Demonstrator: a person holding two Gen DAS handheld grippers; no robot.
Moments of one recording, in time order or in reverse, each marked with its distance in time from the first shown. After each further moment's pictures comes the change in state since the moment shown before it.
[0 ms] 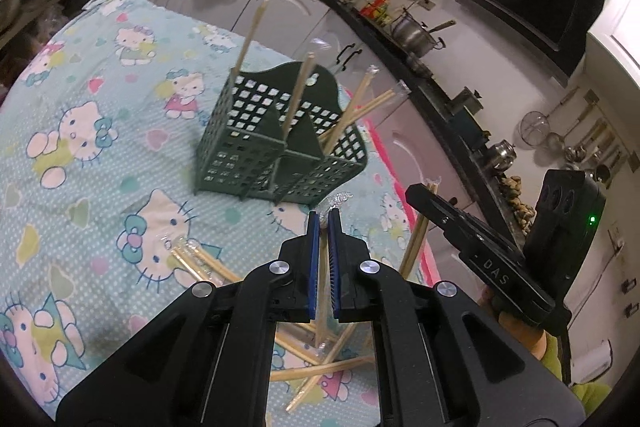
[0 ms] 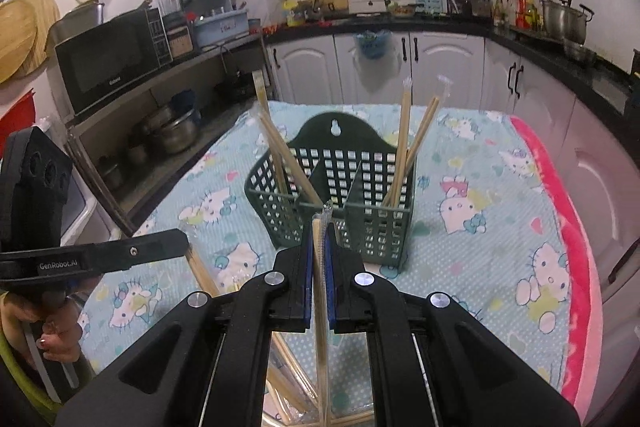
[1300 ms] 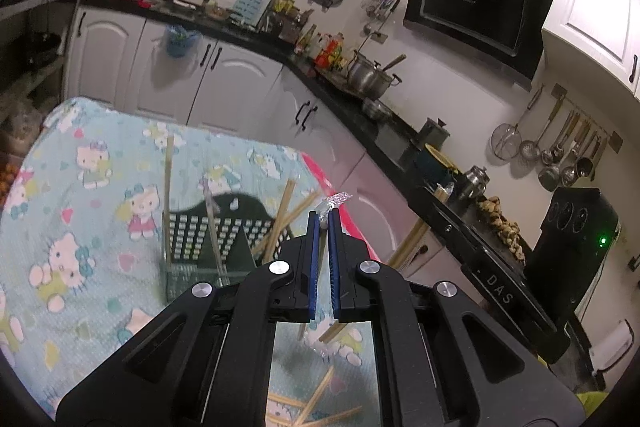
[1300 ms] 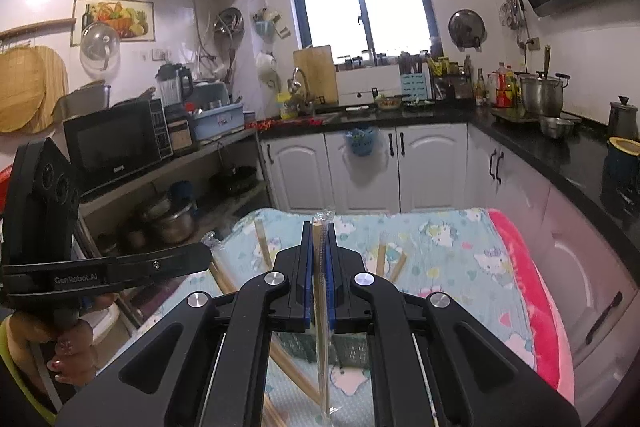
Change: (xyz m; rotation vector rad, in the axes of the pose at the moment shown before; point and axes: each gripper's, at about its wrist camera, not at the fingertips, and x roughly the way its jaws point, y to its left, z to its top) left arm -0.024 -0.082 0.078 0.182 -0.173 -0.041; right arm -0.068 0.001 0.072 0.013 -0.333 -0.039
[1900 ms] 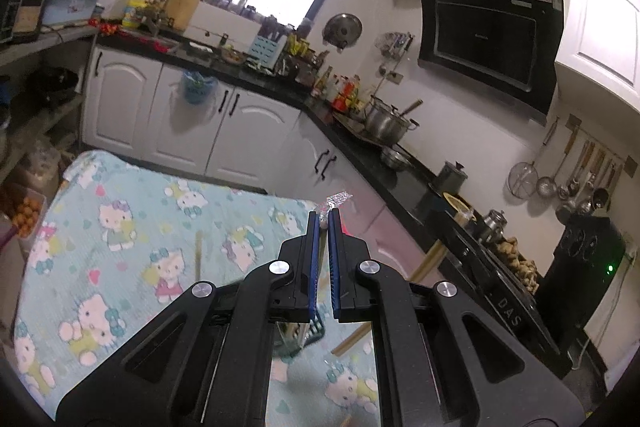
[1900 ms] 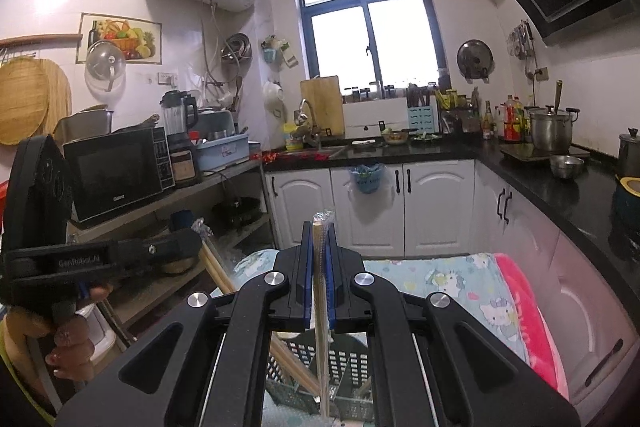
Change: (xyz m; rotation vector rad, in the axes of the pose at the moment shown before) left arm -0.013 0.004 0.062 0.017 -0.140 0.082; right arm 0.021 0.004 0.050 -0.033 -0.104 0.017
